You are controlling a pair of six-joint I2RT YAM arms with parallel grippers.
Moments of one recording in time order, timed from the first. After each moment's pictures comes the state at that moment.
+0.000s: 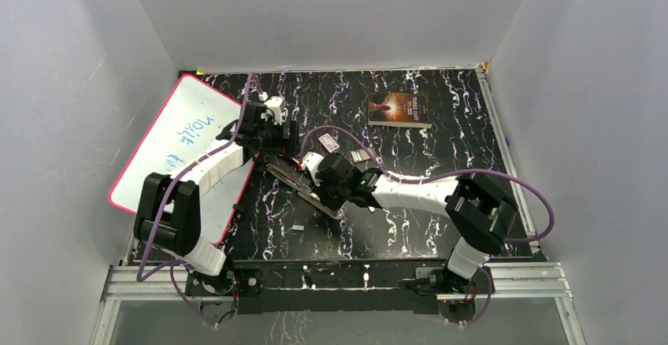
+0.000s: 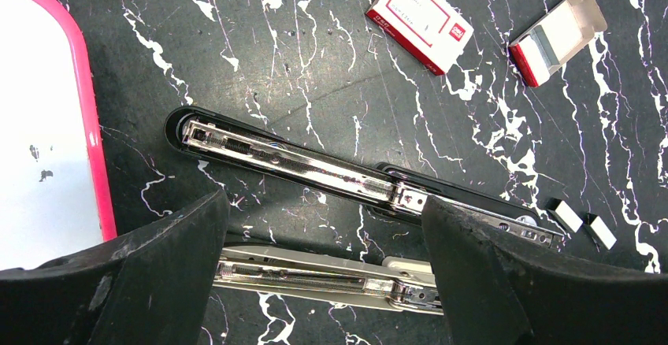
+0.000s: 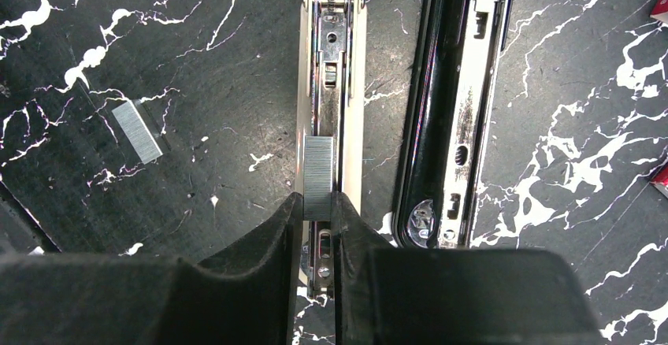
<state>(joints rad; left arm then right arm) -0.30 1.55 1.00 -0.24 0.22 -0.15 1.05 1.66 0.99 -0.19 -0.02 0.03</state>
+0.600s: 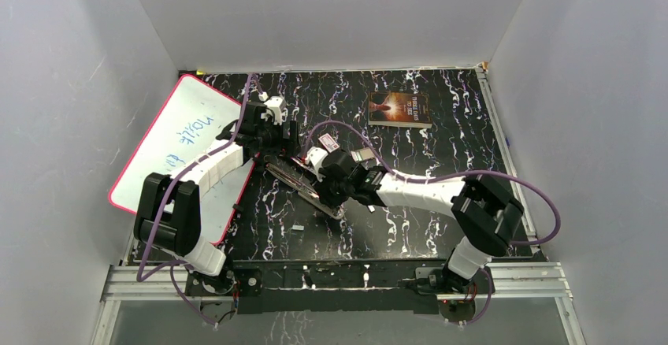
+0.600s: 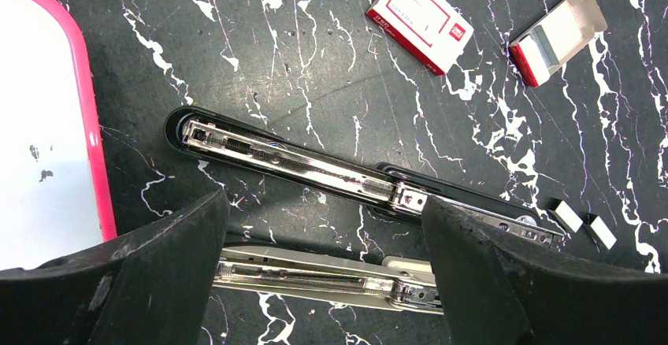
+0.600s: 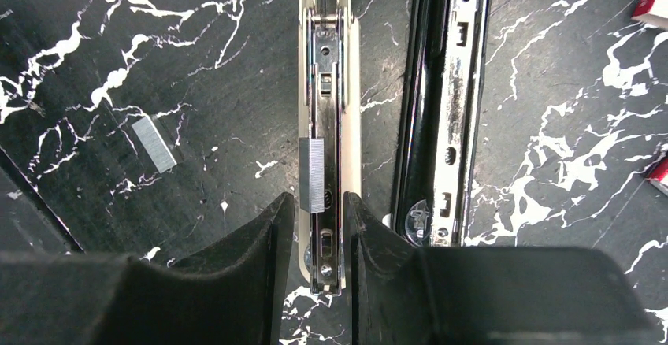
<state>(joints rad) -0.30 1.55 1.00 -0.24 0.22 -0.15 1.03 1.63 0.98 -0.17 -0.05 0.08</state>
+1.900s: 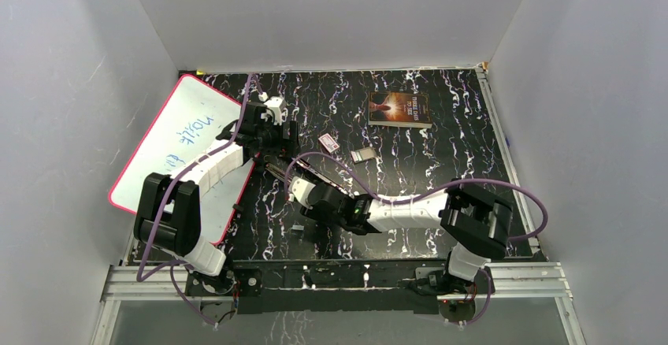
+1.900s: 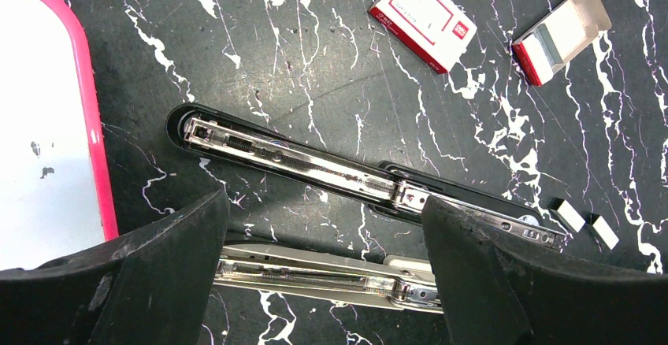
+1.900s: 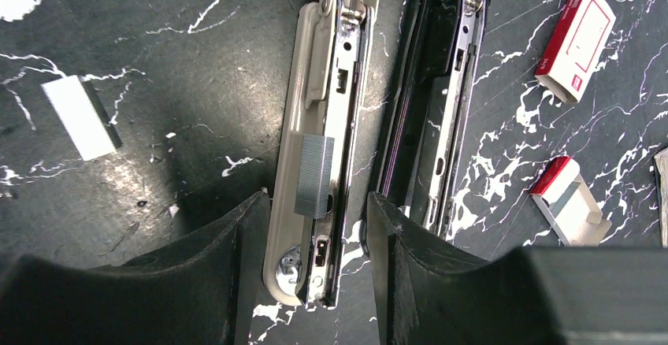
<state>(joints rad) -0.30 1.55 1.00 -0.24 0.22 -0.15 1.25 1.65 0.89 0.00 0.34 -0.20</state>
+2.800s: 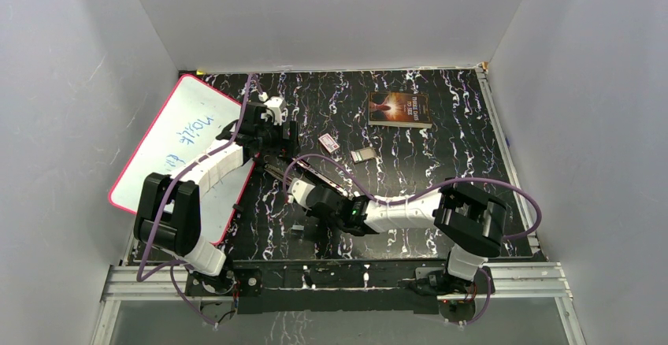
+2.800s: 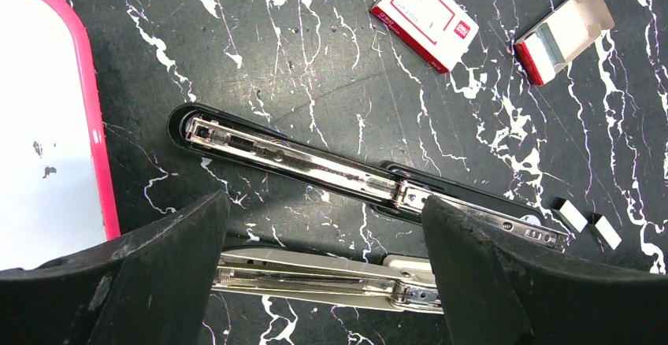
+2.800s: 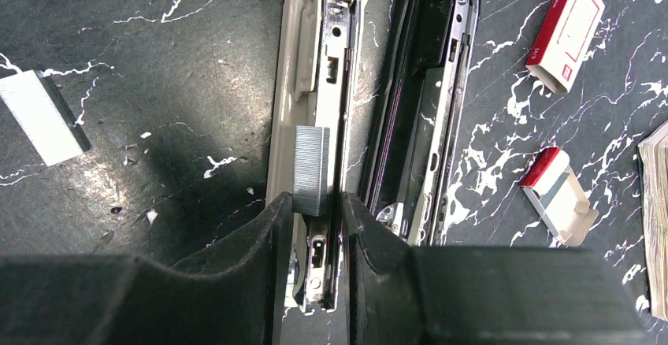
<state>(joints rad) -0.30 1.55 1.00 -0.25 0.22 -0.15 1.25 1.69 0.89 0.00 0.40 -0.21</state>
